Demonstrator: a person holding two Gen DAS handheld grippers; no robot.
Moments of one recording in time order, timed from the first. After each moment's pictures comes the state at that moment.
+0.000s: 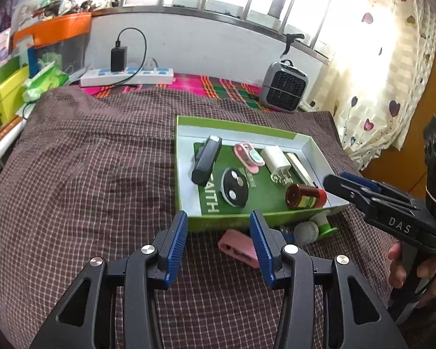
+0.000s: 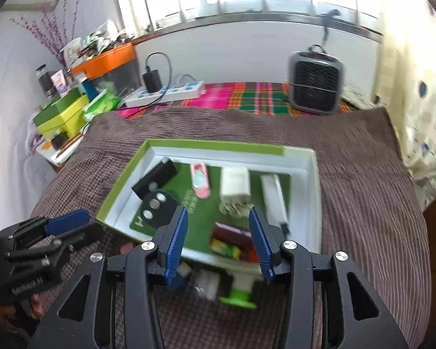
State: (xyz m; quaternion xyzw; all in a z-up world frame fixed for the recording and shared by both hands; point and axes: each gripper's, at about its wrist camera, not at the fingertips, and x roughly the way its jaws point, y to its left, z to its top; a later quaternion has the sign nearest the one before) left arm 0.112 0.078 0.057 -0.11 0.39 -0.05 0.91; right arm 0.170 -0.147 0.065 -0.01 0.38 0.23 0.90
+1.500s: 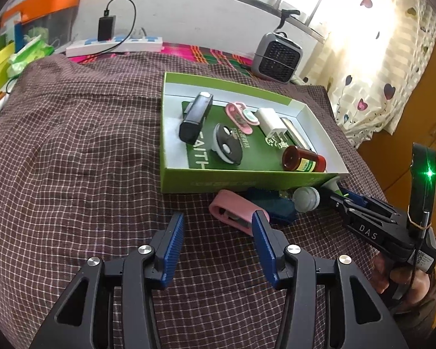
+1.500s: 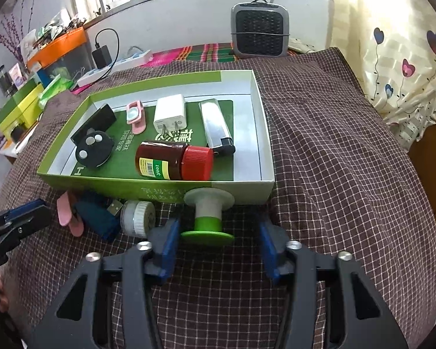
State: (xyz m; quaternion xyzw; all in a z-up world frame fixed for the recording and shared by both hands) left arm 0.113 0.070 0.025 -0.12 0.44 -0.09 0.89; right arm 0.156 -0.173 0.011 -0.01 0.43 0.13 0.89
